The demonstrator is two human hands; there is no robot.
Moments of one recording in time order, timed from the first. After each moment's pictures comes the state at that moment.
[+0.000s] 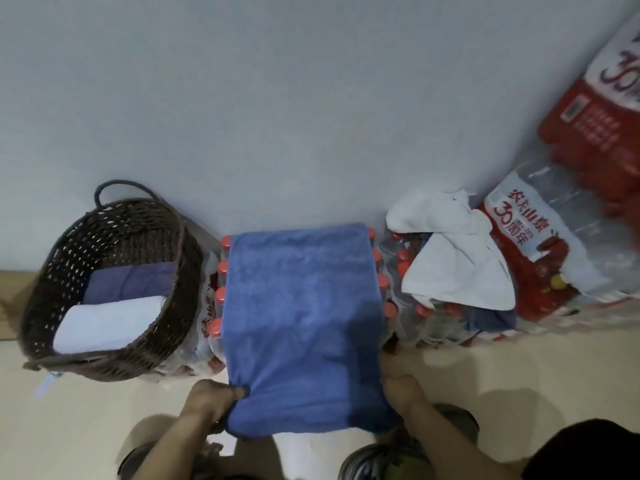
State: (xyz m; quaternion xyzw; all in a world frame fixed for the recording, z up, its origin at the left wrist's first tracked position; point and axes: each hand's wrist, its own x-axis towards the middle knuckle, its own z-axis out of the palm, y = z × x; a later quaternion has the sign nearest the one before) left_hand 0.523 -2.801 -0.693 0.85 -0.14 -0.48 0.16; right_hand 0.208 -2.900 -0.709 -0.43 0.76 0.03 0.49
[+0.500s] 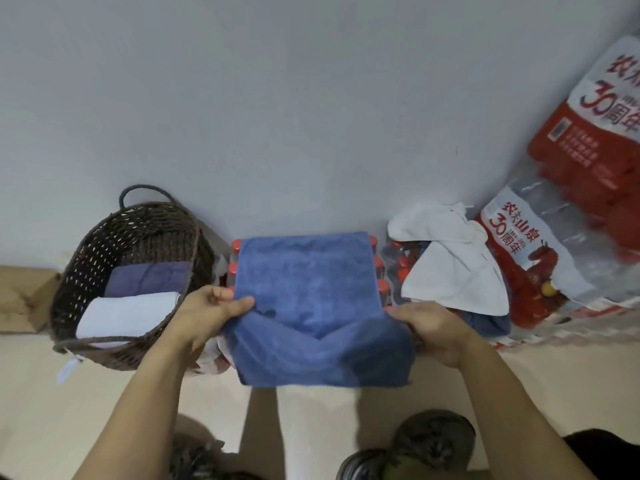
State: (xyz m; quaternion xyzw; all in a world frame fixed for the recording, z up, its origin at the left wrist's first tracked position) left_hand 0.533 -2.854 -0.554 0.74 -0.24 -0.46 0.44; right_hand 0.200 -2.959 -0.559 -0.44 0.59 -0.13 0.66
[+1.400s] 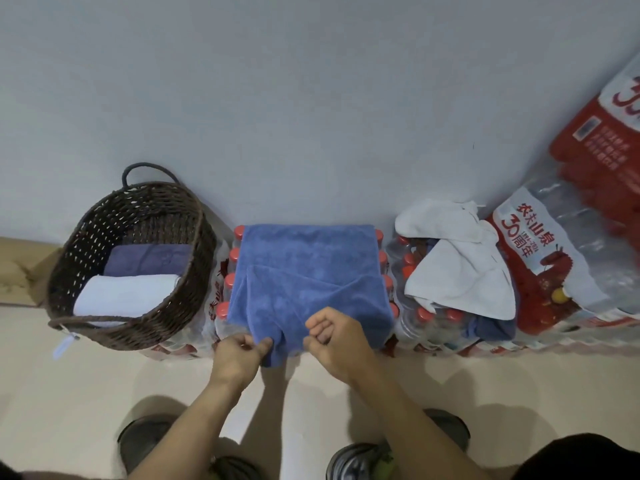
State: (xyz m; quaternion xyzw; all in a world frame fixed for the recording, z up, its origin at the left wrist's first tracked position) left_hand 0.473 -2.825 -0.652 0.82 -0.20 -0.40 0.36; right_hand 0.304 -2.903 -0.625 -0.71 0.48 -0.21 0.48
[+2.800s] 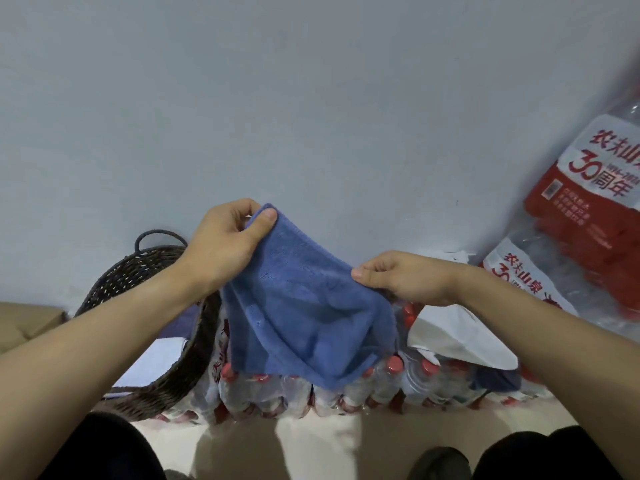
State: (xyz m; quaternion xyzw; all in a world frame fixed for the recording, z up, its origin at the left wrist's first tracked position) left_hand 0.533 -2.937 -0.408 0.65 -0.53 -0.24 0.48; right_hand 0.279 -3.022 -0.418 -0.75 0.35 0.01 0.56
